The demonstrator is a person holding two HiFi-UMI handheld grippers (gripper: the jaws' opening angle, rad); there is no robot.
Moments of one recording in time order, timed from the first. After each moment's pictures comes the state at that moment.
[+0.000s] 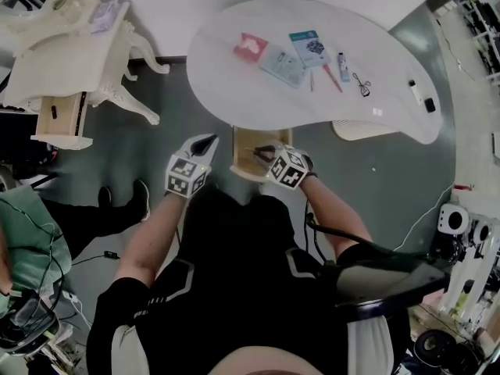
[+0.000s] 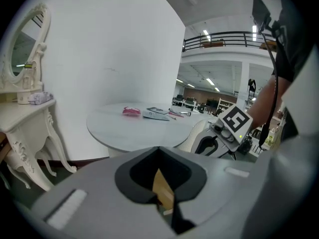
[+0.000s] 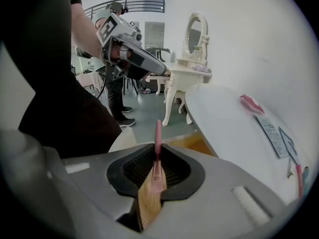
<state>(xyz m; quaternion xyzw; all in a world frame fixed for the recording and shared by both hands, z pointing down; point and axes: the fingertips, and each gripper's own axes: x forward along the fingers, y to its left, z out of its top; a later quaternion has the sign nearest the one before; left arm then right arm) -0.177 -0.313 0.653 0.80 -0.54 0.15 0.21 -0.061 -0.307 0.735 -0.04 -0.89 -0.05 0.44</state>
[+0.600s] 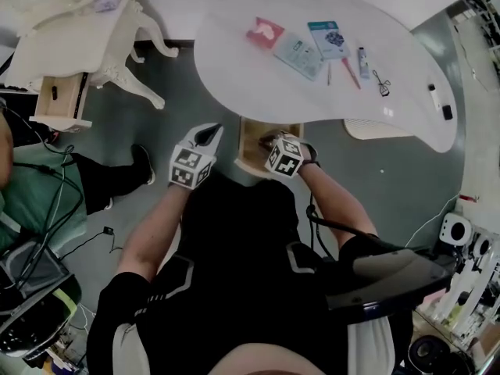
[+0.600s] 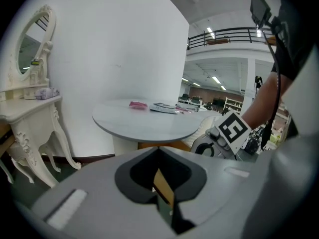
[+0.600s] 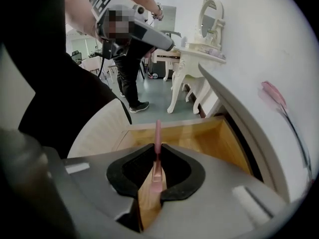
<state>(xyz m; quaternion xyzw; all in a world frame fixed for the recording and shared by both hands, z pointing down) -0.187 -0.318 0.691 0.78 -0.57 0.15 0.22 -0.070 -0.317 0.804 -0.08 -0.85 -0.08 0.51</state>
